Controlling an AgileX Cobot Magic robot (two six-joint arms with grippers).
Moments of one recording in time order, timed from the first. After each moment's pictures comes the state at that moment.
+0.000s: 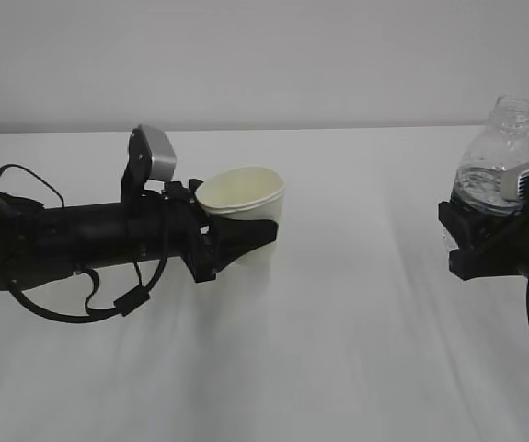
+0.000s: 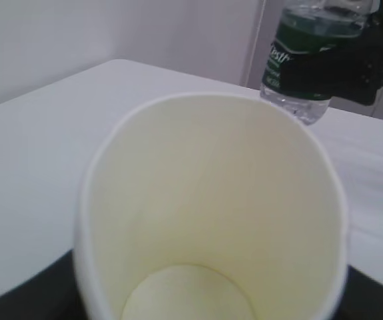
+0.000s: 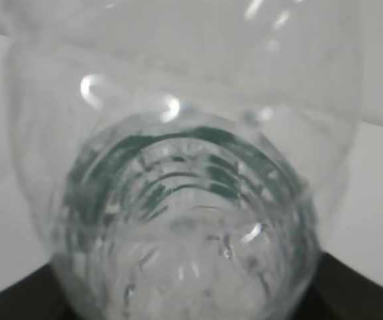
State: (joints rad) left arm -0.39 2.10 -0.93 0.98 -1.14 -0.53; right arm 0.11 1.68 -0.38 -0.16 -0.94 -0.09
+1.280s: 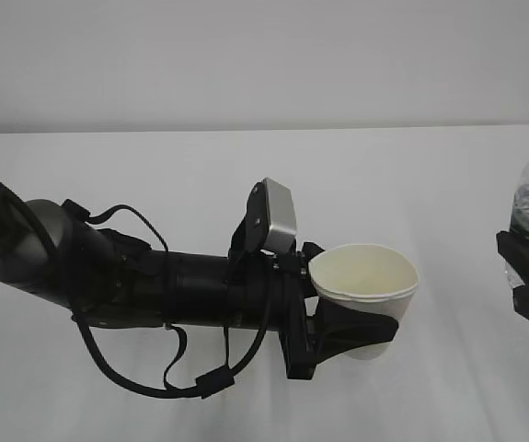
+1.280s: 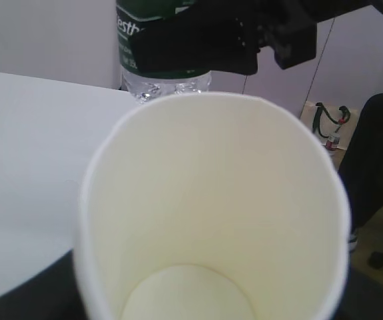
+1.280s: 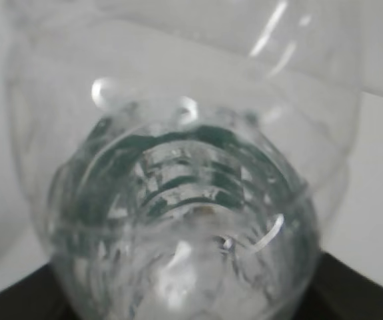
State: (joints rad) left arm -0.69 2.16 -0.99 1.01 -1.13 -0.56; right arm 0.11 1.24 -0.25 -0.11 -0.52 -0.16
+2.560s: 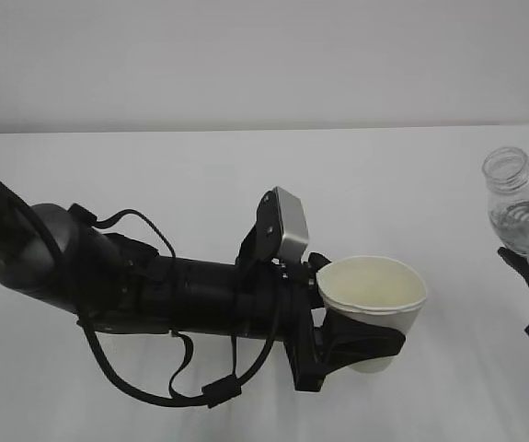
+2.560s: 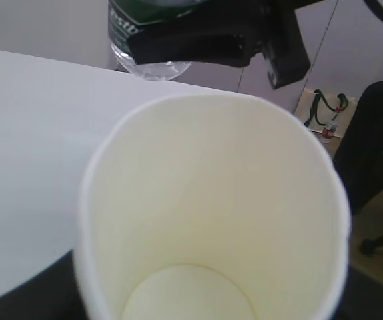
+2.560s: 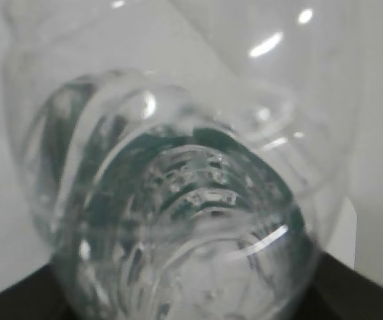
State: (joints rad) left arm -0.72 2.16 -0.99 1.01 -1.09 -0.59; right arm 0.11 1.24 -0.25 -0.11 -0.51 -0.69
